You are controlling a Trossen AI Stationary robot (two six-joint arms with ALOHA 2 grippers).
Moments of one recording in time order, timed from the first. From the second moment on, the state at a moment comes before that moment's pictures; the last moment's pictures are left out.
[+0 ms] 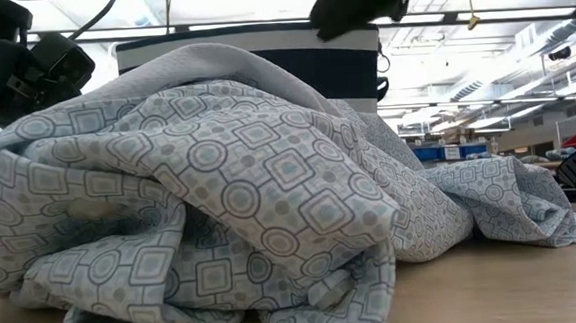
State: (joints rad) left arm -0.29 0.68 0.01 0.42 -0.35 -0.25; right arm 0.41 1.64 1.28 -0.46 0.50 0.44
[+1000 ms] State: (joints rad) left arm -0.29 0.68 0.01 0.42 -0.32 -0.27; right arm 0.31 2.08 1.27 -0.10 0.41 0.39
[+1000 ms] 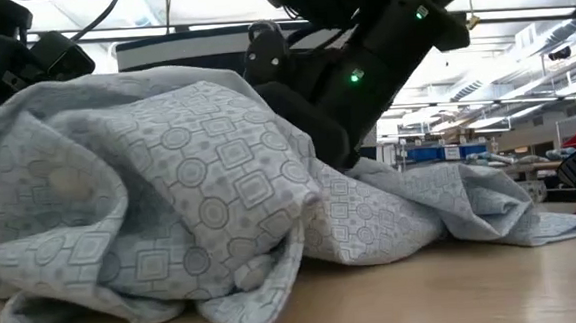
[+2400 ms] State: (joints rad) left arm -0.29 0.68 0.01 0.42 -0.32 -0.27; right arm 0.16 1.52 1.76 -0.08 0.62 -0.38
